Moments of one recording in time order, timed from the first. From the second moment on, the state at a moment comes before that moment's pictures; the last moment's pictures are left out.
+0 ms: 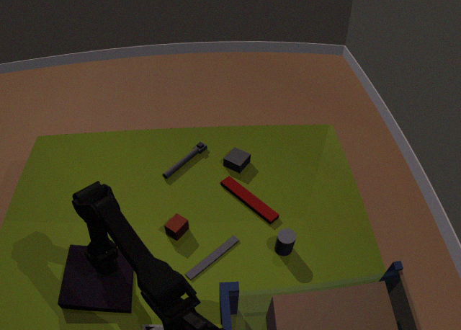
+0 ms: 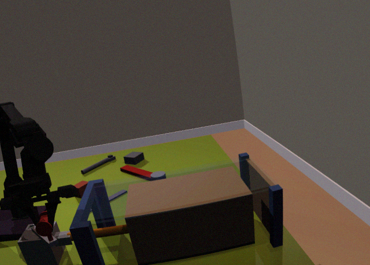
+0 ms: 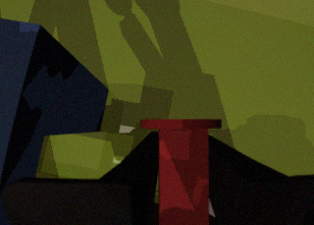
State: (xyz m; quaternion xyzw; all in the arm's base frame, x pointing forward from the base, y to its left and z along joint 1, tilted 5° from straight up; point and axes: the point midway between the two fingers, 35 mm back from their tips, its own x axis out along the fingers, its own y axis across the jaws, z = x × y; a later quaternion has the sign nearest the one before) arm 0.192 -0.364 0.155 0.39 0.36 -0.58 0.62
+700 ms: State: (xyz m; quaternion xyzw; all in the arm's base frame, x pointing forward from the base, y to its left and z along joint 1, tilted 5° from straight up) arm 0.207 -0.350 0.158 0.39 0.36 -0.58 0.62
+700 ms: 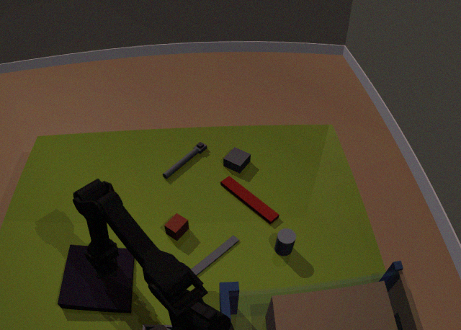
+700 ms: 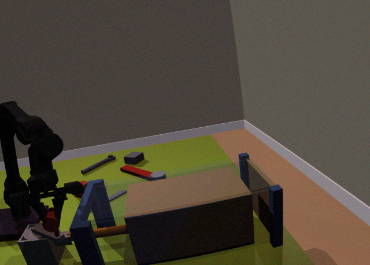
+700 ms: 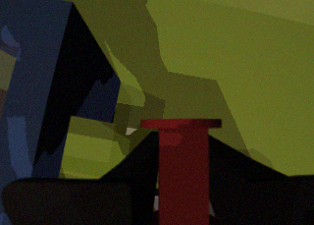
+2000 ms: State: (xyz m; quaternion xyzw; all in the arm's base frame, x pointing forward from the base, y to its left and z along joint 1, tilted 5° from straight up) arm 0.232 -0.293 0.160 0.39 0.36 -0.57 0.63
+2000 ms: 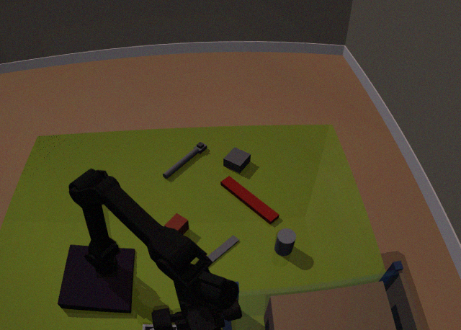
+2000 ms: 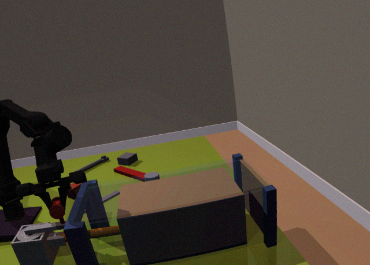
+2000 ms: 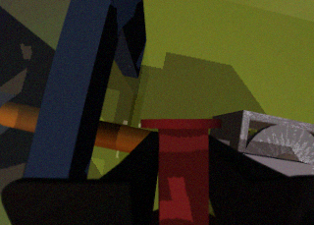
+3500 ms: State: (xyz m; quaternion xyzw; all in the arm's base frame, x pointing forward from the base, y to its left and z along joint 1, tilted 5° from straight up) arm 0.214 -0.226 0.159 0.40 0.37 -0.55 0.63
